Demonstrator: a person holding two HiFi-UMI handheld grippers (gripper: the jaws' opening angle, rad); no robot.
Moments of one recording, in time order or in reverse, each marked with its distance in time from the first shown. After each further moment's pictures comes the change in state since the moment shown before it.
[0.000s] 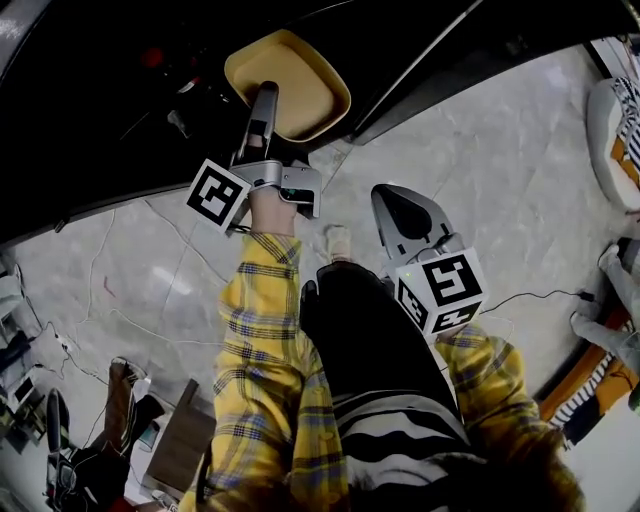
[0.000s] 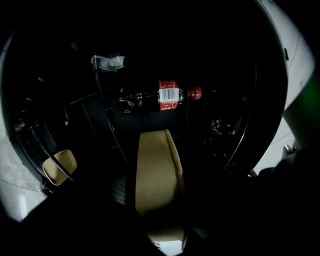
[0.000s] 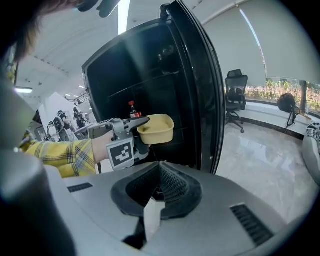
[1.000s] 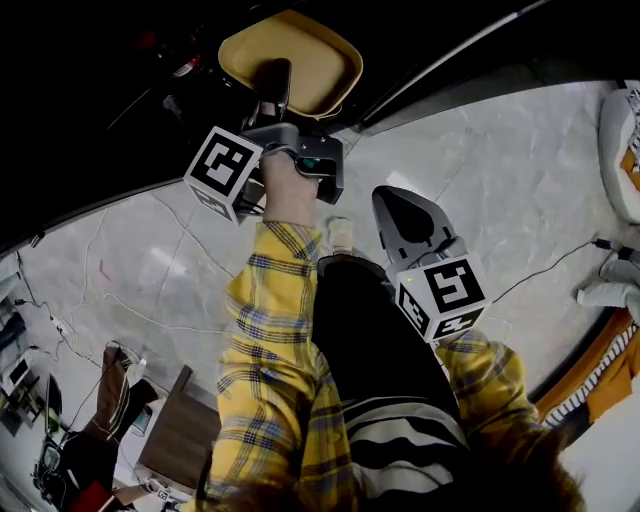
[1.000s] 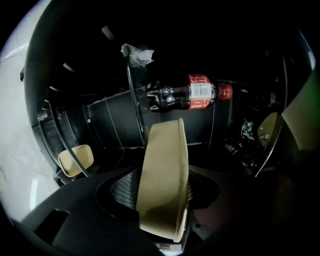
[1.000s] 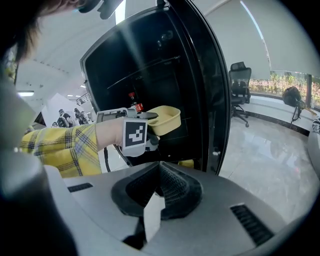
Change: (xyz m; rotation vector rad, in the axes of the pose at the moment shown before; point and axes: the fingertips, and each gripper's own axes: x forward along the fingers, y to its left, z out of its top) left arm 0.009 0.041 0.000 -0.095 -0.081 0.241; right arm 0.018 0.005 -0.022 0.012 0.046 0.047
